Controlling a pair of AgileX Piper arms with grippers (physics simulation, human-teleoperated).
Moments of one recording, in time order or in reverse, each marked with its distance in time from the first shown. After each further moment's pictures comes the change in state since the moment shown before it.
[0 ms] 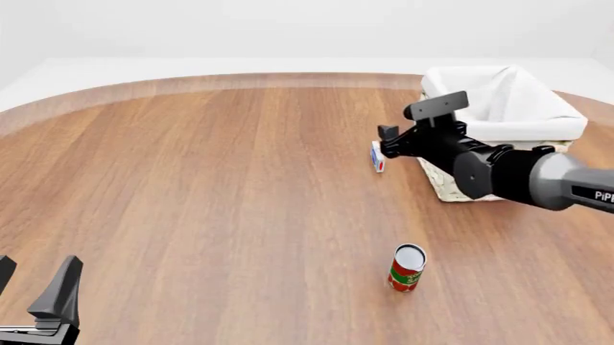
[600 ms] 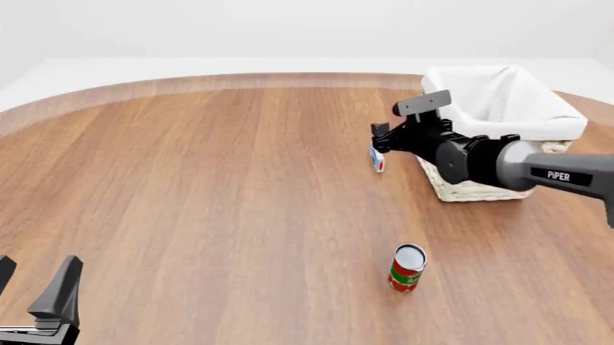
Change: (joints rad) left arm 0.000 0.000 0.000 0.000 0.000; right arm -0.014 0.161 -0.155 0.030 0.001
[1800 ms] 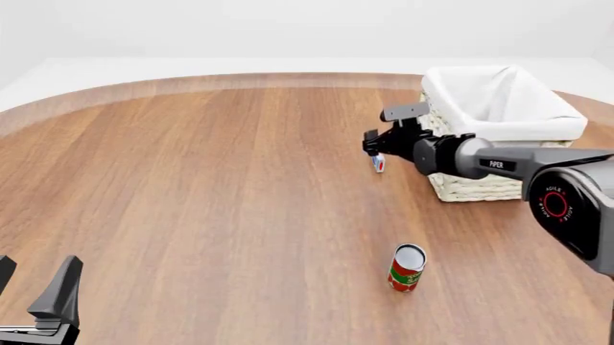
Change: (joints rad) left arm 0.000 0.000 0.000 0.000 0.000; right arm -0.027 0.293 -0.279 0.085 0.052
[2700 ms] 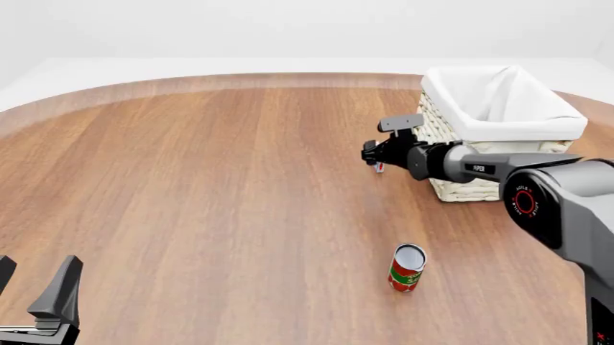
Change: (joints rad) left arm 0.000 0.000 0.000 0.000 0.000; right arm -0.014 0.124 -0.091 0.034 0.021
